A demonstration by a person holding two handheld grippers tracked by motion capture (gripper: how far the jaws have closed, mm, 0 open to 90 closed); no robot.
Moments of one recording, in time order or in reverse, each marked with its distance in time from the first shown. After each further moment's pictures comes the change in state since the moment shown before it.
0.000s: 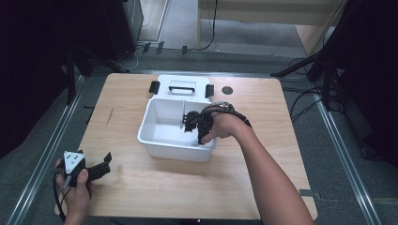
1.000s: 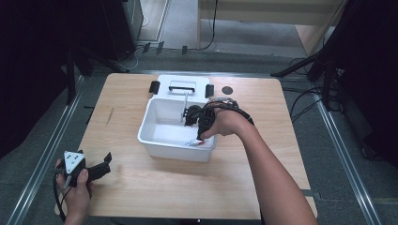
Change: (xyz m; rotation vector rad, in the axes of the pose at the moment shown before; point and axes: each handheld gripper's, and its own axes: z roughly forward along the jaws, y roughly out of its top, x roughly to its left) left arm 0.000 0.000 0.000 -0.001 0.001 0.004; right arm 0.001 -0.003 -0.028 -0.064 0.007 0.067
